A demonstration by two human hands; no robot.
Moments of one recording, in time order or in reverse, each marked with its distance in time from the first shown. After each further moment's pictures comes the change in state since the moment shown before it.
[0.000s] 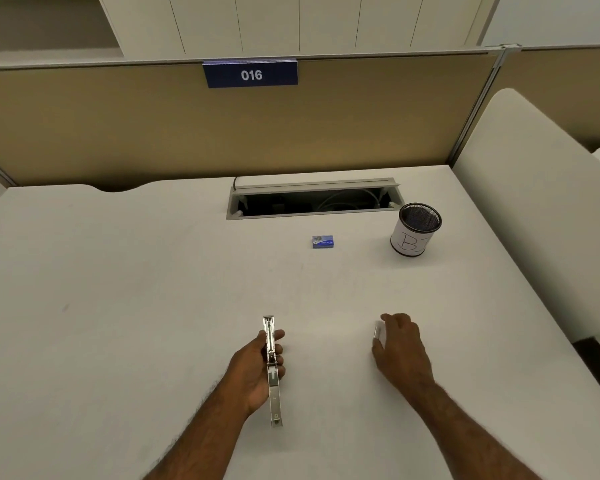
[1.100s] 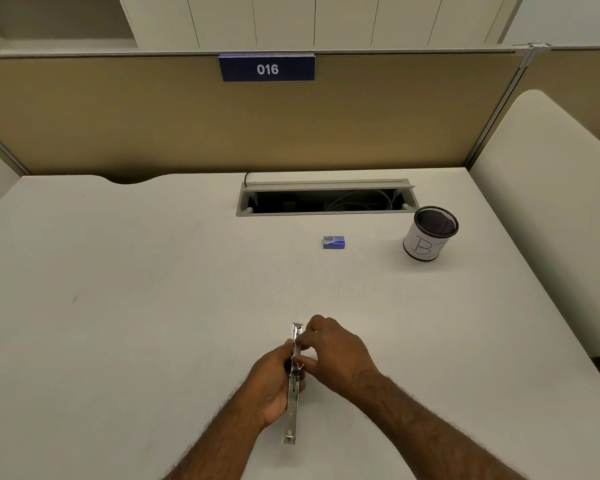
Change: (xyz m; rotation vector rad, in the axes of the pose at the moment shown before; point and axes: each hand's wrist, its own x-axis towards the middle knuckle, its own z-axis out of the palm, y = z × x) left_hand -0.006 -0.017 0.013 0.075 0.051 -0.005; right_hand -0.017 -0.115 0.005 -0.016 -0.252 -0.575
